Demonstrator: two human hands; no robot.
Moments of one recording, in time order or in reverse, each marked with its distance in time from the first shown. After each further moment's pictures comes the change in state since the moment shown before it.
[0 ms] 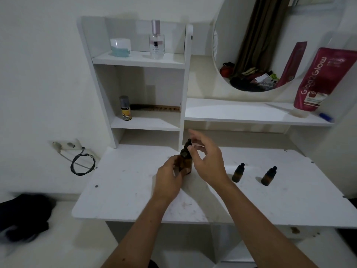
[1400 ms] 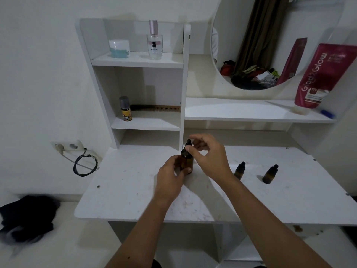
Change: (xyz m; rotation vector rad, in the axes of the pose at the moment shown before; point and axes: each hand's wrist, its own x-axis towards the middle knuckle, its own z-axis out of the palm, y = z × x) left_hand 0.000 0.000 0.001 0.040 -0.008 -0.038; right_hand 0.008 0.006 -0.009 -0.015 -0.009 0.029
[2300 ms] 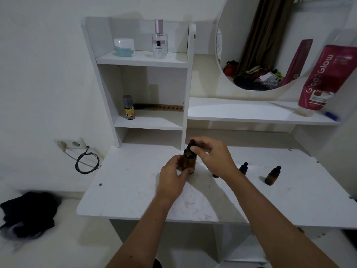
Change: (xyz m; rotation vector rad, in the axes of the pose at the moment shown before) left_hand -0.001 0.001 -0.001 0.008 0.013 0.027; right_hand 0.008 0.001 -0.011 0.014 -0.199 0.091
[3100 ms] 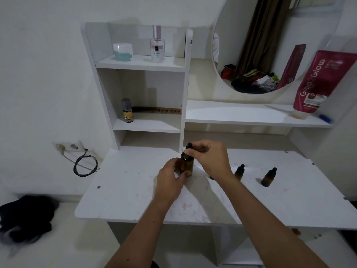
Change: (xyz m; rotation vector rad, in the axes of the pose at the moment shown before) left_hand 0.000 -0.003 0.001 0.041 0.022 0.017; right_hand -0.002 -0.010 0.008 0.098 0.147 0.153
